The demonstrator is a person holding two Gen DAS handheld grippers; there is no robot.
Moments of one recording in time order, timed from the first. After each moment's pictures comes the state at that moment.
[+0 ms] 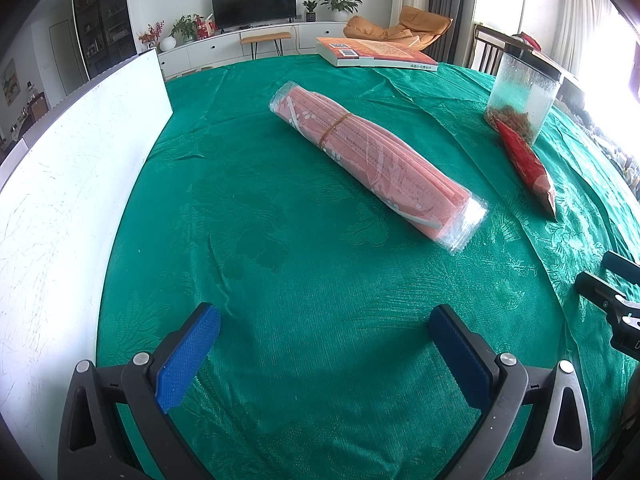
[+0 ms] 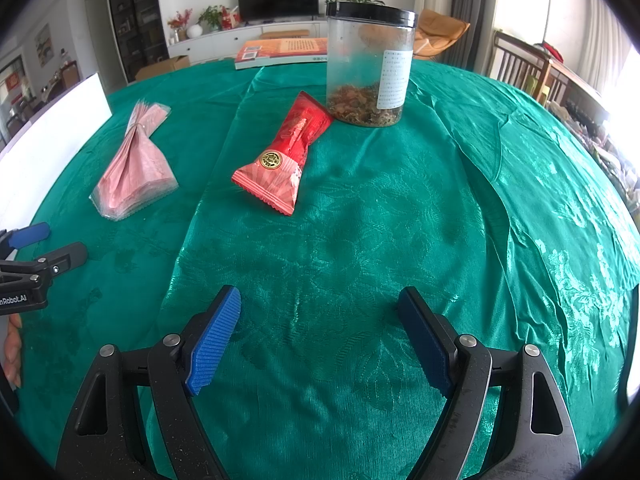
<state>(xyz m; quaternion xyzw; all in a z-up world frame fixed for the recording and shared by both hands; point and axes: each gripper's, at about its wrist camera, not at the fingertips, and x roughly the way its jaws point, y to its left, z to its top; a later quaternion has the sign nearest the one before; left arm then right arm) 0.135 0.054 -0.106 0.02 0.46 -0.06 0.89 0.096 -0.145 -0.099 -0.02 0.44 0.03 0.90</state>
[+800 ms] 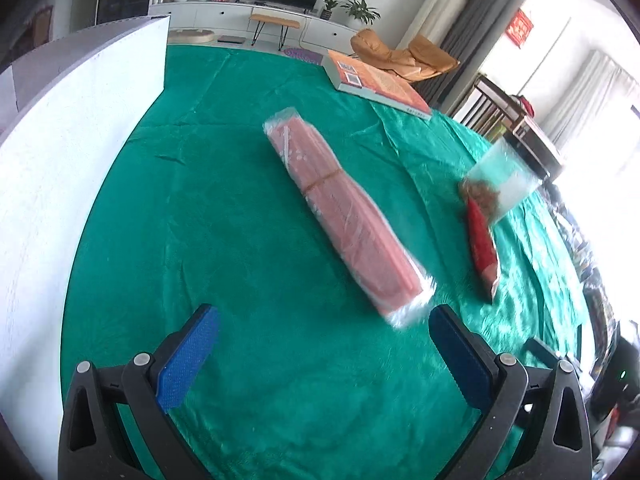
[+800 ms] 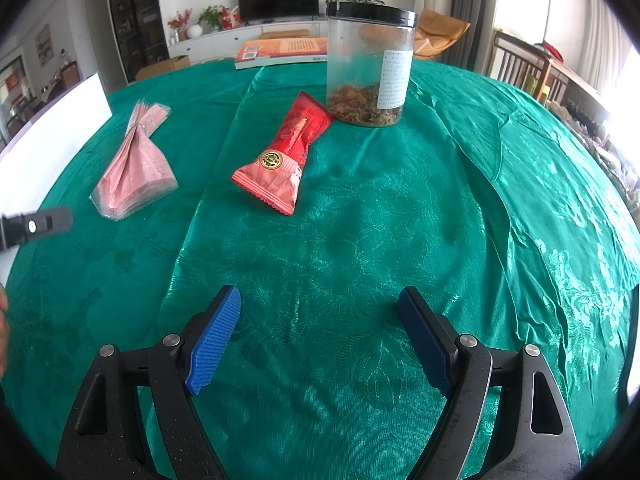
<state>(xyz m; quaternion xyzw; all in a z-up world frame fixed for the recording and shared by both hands) 0.173 0.081 -0.073 -0.16 0.46 -0.10 0.87 0.096 -0.146 -0.099 -0.02 0.44 0.04 0.90</state>
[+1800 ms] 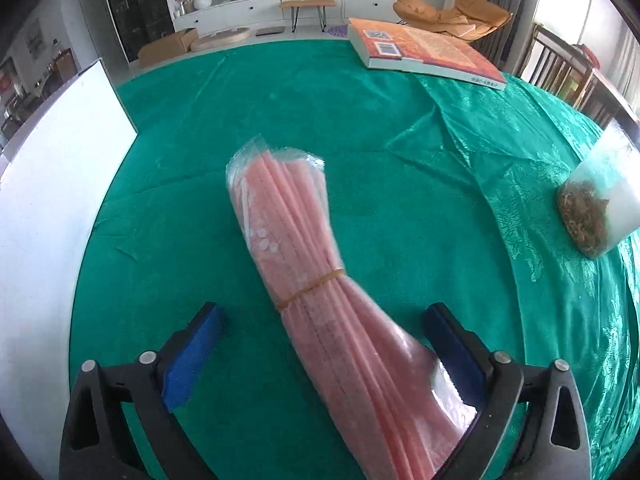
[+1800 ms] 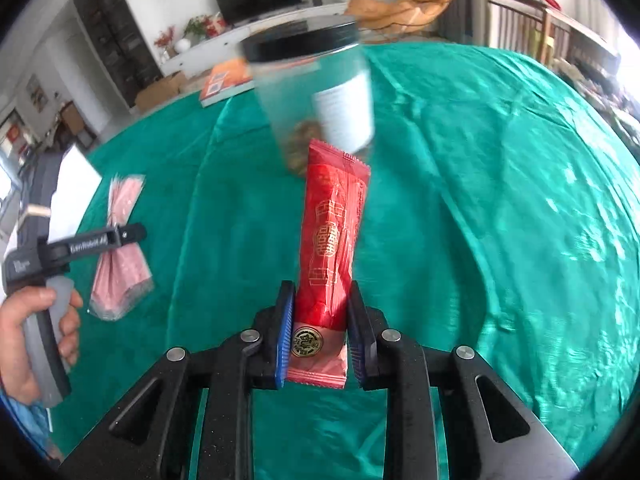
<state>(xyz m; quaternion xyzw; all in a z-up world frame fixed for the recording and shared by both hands) 0.277 0.010 -0.102 -0.02 0.51 0.02 0.86 0.169 -0.246 -0.067 0.12 0.46 0.03 0.88</state>
